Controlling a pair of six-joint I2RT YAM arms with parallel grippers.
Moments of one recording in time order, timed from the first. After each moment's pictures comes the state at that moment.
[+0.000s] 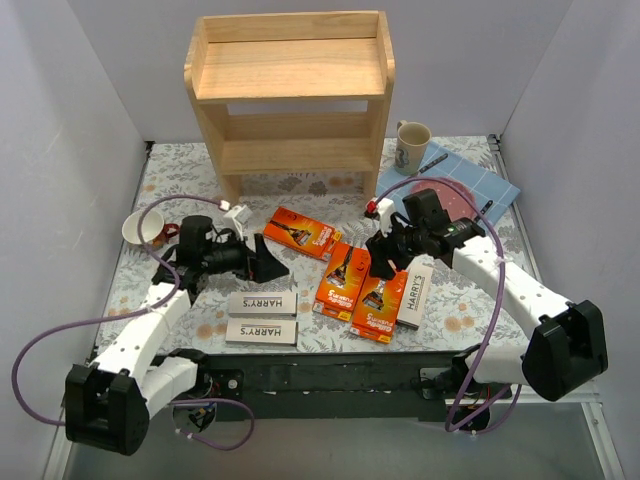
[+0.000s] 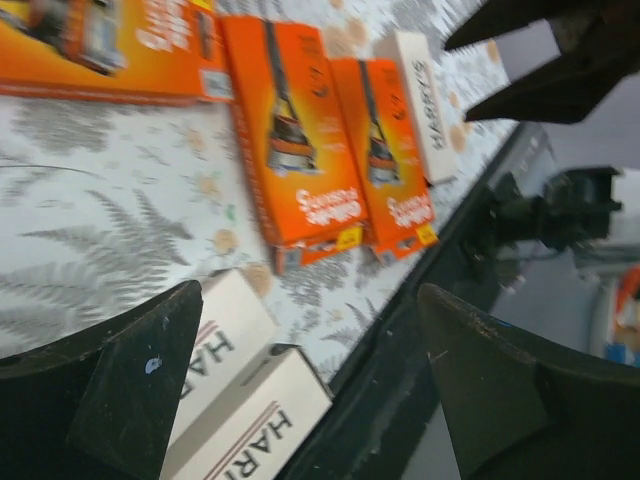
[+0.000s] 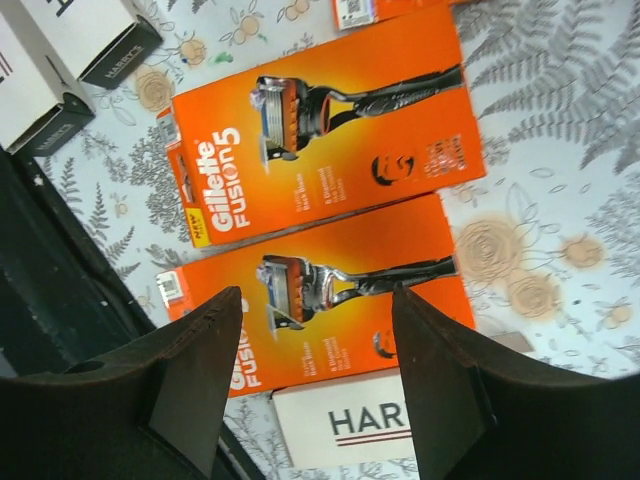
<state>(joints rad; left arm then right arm) -0.17 0.96 0.65 -0.27 0.76 -0.29 0.51 1.29 1.00 -0.64 -0.45 -0.28</state>
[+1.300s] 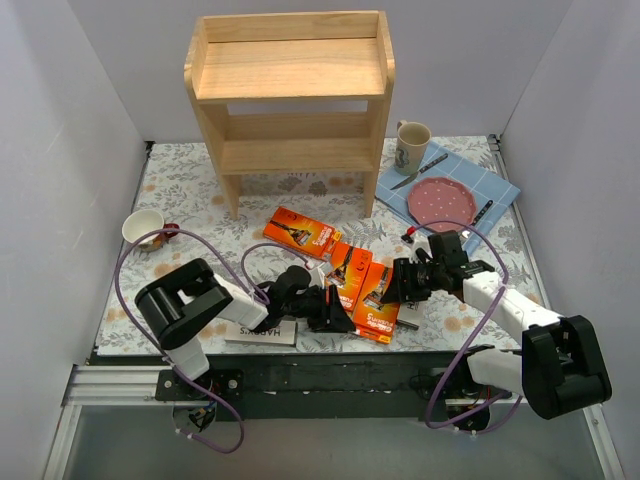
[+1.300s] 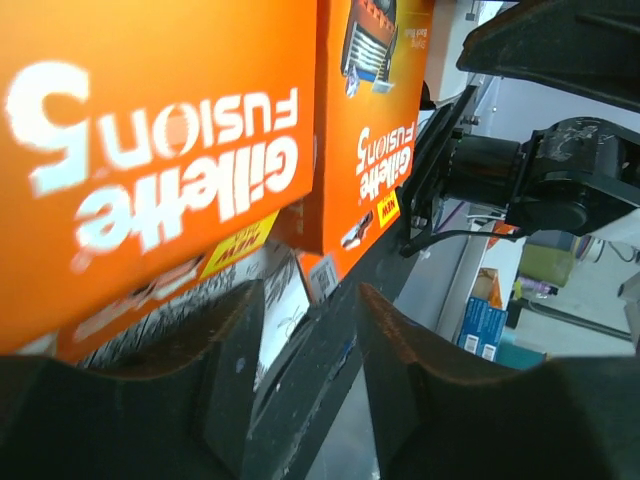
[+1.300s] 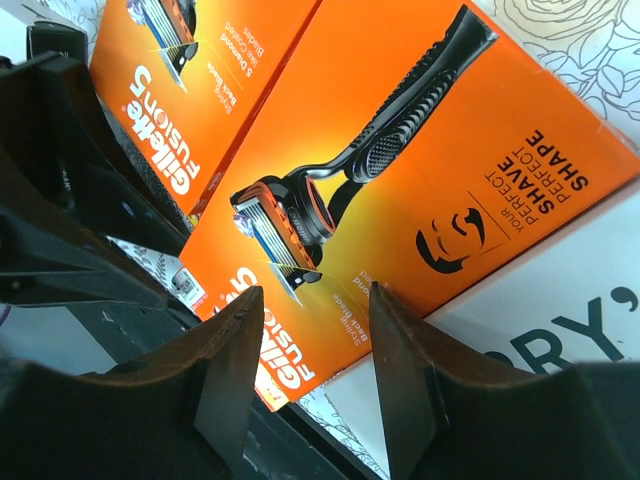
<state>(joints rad) -0.90 1.67 0.45 0.66 0.51 -1.07 0.32 1.19 0.54 -0.38 -0.57 0.22</state>
